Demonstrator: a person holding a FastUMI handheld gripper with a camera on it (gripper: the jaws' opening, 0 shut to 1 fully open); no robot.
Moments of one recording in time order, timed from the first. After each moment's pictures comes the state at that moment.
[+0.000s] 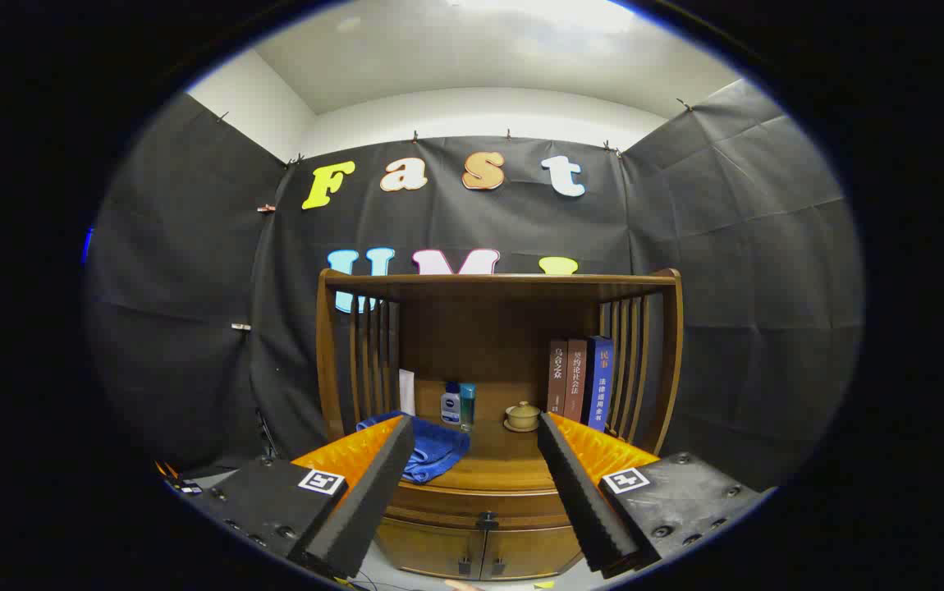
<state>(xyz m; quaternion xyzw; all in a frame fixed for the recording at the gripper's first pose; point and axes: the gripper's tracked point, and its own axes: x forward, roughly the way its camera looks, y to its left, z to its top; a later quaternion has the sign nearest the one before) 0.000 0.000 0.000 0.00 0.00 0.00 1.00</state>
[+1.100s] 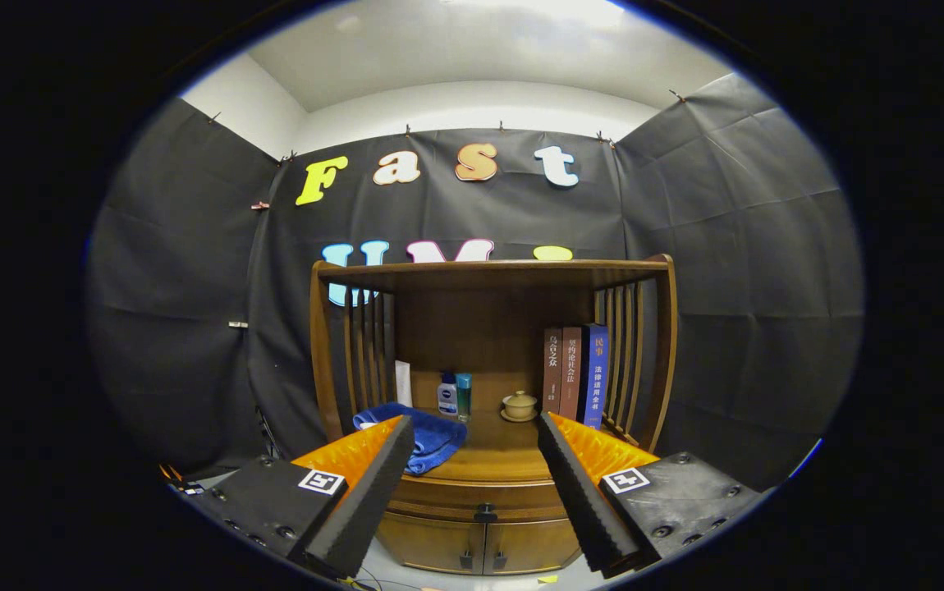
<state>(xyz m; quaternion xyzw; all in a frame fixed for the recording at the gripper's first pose) -0.001 -0.004 -0.022 0.00 0.02 -0.01 1.00</state>
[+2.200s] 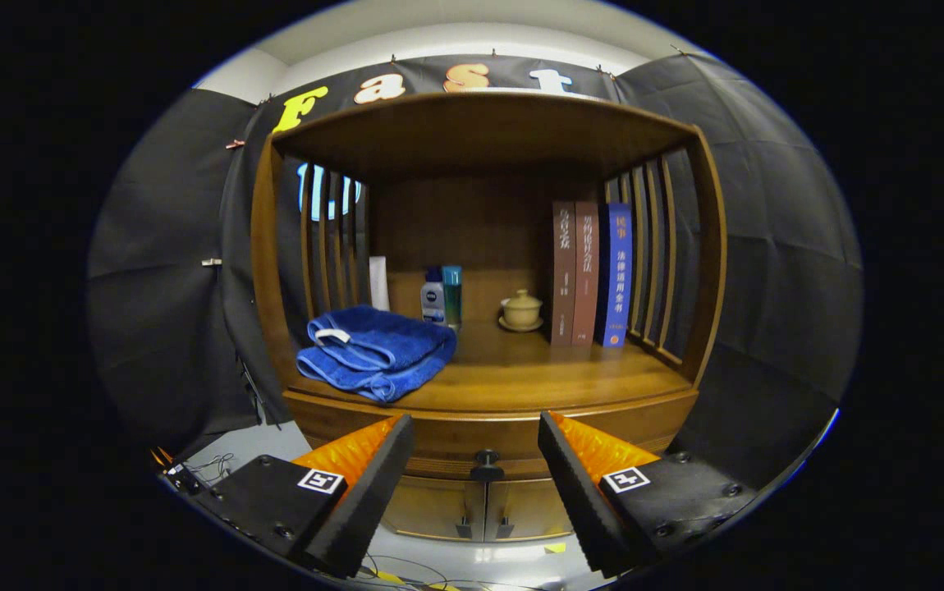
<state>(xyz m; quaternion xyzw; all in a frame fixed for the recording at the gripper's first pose) 0.071 -0.009 -0.202 0.01 0.17 -0.03 0.98</state>
